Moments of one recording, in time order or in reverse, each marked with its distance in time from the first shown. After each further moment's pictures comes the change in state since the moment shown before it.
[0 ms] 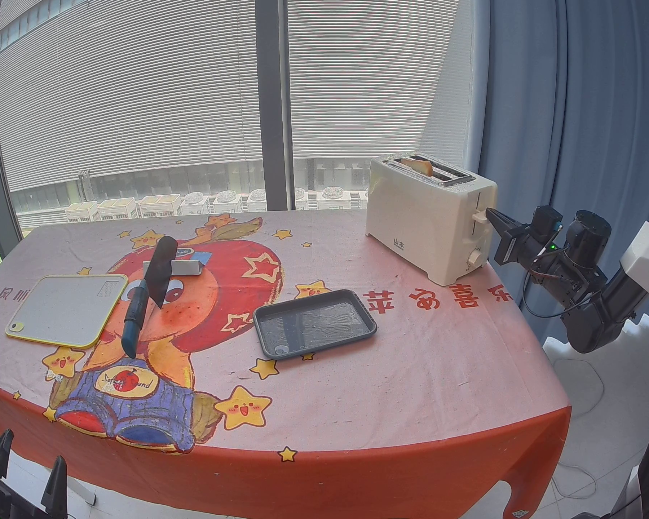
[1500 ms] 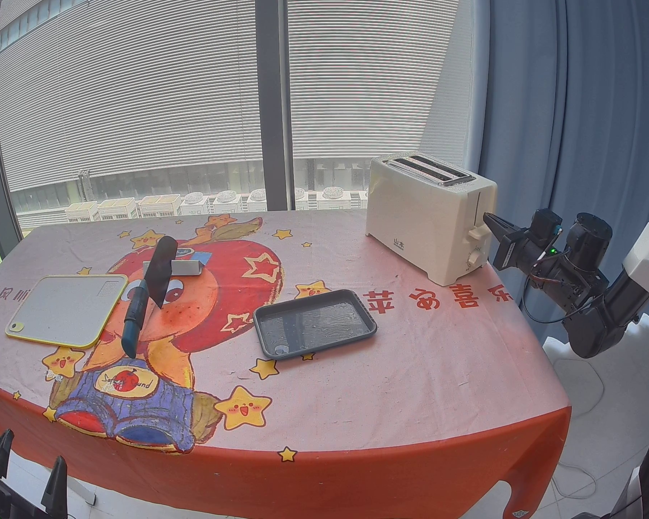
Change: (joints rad) left arm 0.000 0.000 0.000 0.000 0.000 0.000; right arm 0.017 -0.029 0.044 -0.006 0.000 -0.002
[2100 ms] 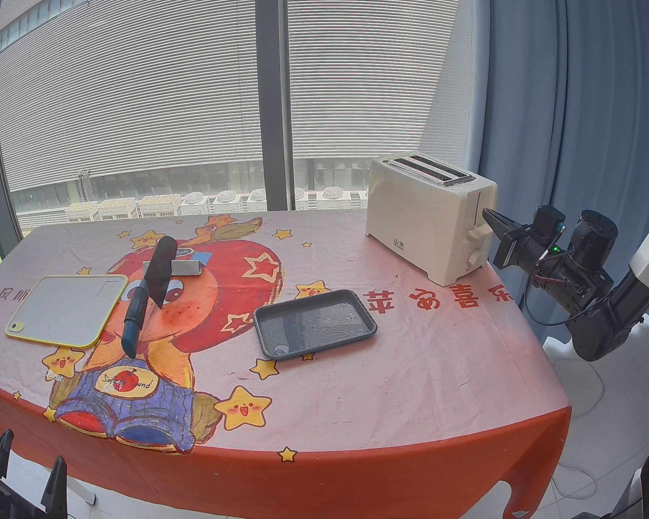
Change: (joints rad) left arm 0.000 0.000 0.000 0.000 0.000 0.000; right arm 0.023 -0.044 0.034 -0.011 -0.003 -0.003
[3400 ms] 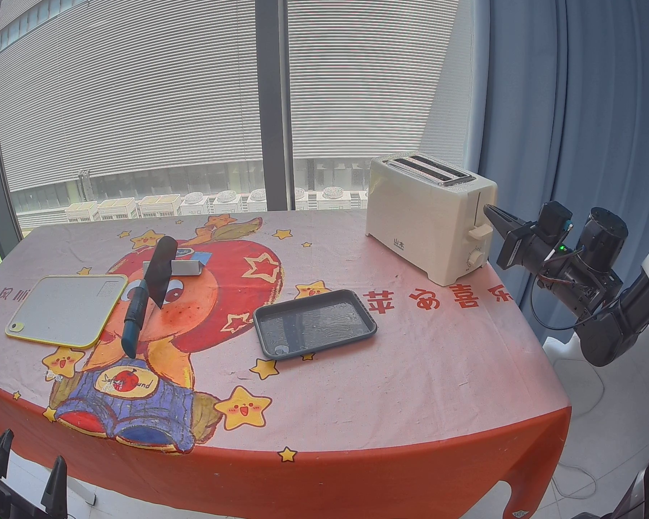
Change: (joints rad) left arm 0.001 0.000 0.000 0.000 0.000 0.000; right arm 0.030 -0.073 0.059 -0.004 -0.002 -0.011
